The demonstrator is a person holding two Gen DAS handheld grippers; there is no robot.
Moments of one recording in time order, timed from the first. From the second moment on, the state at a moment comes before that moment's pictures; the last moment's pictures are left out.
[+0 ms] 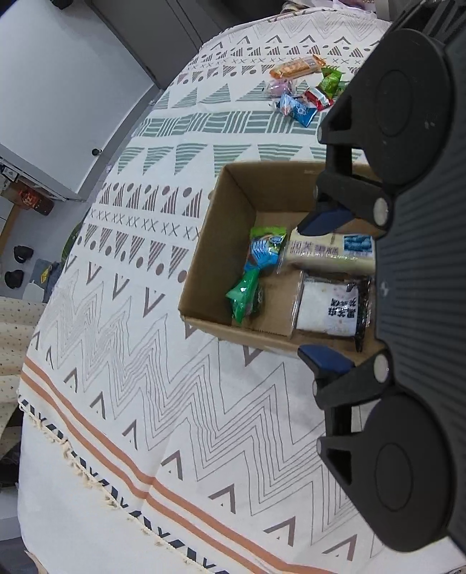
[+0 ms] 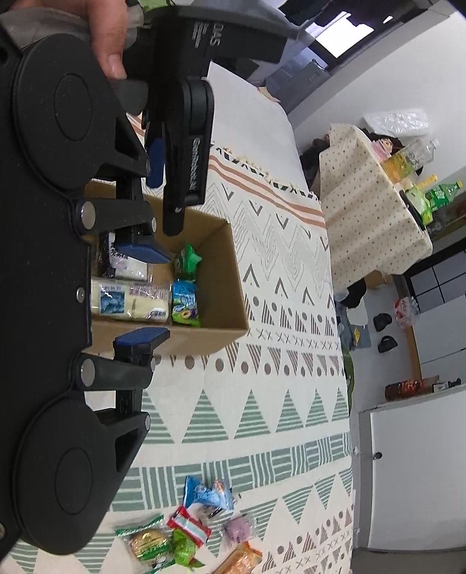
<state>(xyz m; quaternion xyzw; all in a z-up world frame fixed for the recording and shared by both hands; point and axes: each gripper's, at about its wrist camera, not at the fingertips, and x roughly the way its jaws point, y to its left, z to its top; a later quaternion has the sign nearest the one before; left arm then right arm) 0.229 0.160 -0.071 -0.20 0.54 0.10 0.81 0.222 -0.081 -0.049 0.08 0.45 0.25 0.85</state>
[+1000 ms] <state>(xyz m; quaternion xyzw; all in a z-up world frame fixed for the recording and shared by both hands) 0.204 0.009 -0.052 -0.17 0.53 0.03 0.83 0.197 -0.236 -0.061 0.13 0.44 0.18 0.87</state>
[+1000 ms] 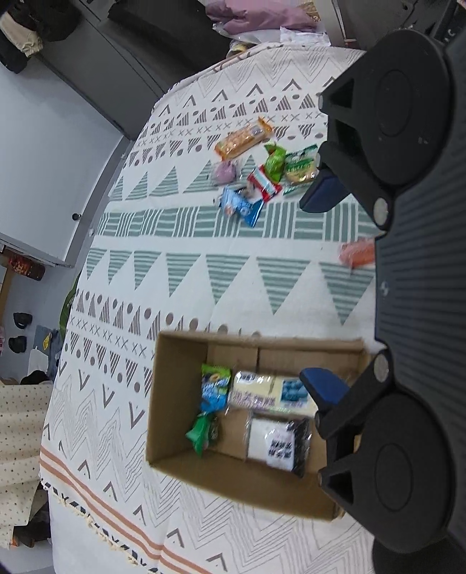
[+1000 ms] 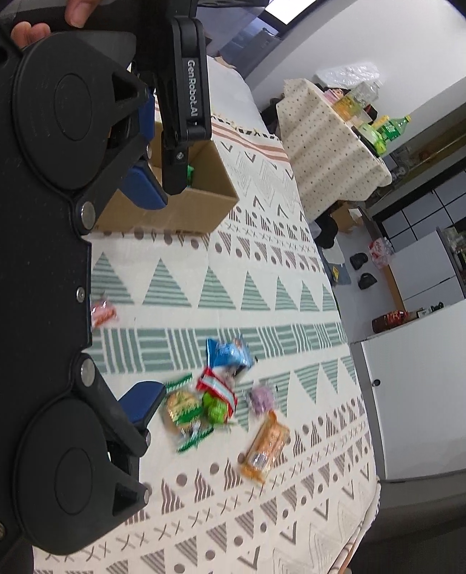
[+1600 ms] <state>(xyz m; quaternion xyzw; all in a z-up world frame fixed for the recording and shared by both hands) 0.181 -0.047 -0.079 -0.19 0.51 0.05 0.84 0.187 -0.310 -0.093 0.16 0.44 0.14 0.87</state>
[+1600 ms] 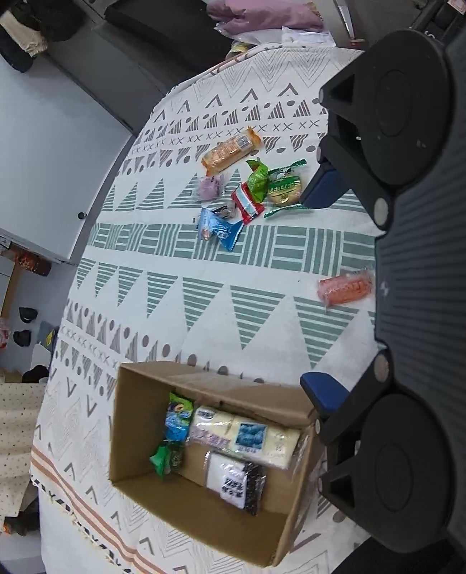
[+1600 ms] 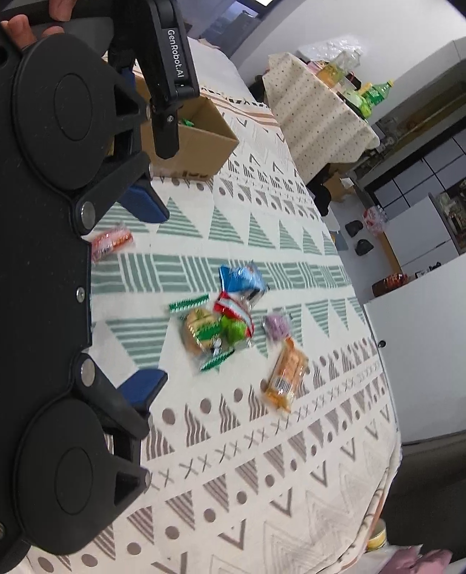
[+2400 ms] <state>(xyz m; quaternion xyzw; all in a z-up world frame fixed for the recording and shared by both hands) 0.198 -0.080 -0.180 -0.22 0.58 0.08 0.78 0.210 -0.334 -0.146 0.18 0.46 0.16 0.85</state>
